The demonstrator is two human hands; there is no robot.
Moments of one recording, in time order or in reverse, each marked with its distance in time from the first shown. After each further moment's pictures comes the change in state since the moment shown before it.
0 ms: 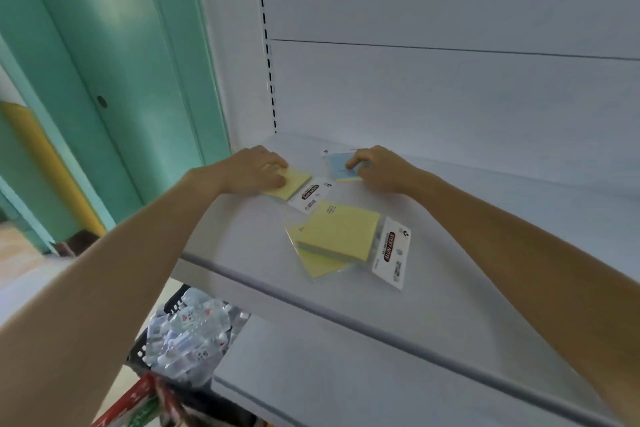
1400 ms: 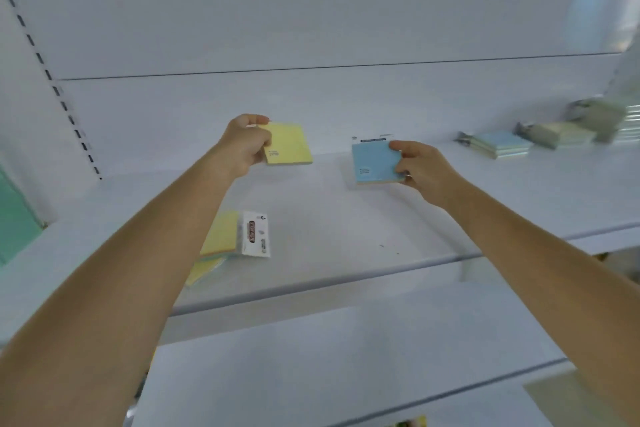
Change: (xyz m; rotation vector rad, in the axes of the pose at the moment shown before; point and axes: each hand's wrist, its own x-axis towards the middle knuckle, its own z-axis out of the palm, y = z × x) left_hand 0.022 0.219 0.013 -1.200 0.007 0.160; right_hand -0.251 0.080 -0.079 0.922 0.800 0.587
